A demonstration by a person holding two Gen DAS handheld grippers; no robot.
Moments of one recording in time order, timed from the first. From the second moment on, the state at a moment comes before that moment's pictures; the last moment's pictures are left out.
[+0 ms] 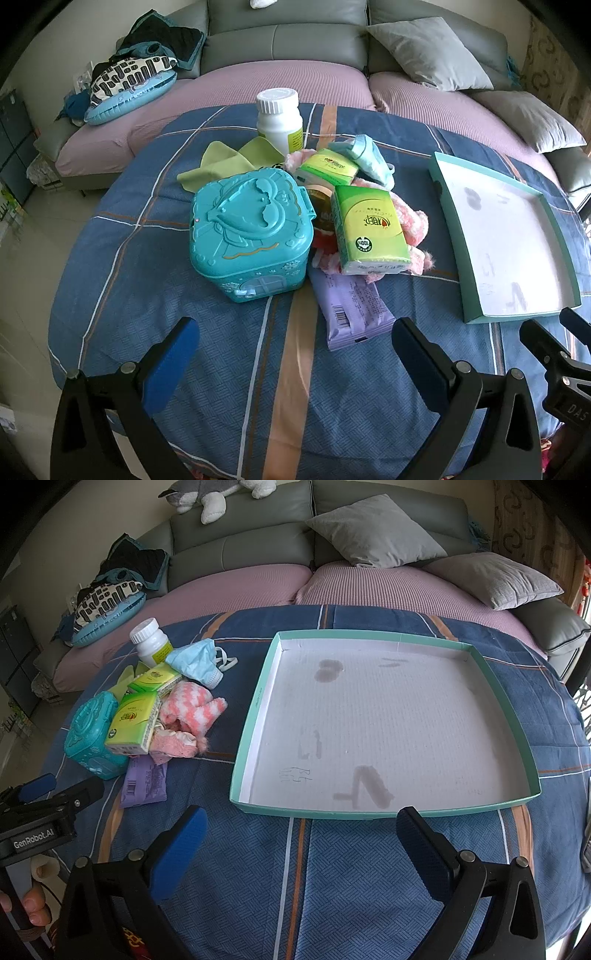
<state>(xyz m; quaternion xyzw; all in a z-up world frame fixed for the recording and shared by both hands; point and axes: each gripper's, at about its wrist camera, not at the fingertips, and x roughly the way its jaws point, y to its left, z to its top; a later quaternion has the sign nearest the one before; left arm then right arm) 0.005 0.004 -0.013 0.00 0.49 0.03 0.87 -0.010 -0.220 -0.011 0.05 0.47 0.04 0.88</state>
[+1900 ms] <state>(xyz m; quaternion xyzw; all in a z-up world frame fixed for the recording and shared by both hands) 0.086 0.126 0.047 -0.10 0.45 0.03 0.89 0.051 -0.127 0.024 0.03 0.45 0.17 0.87</state>
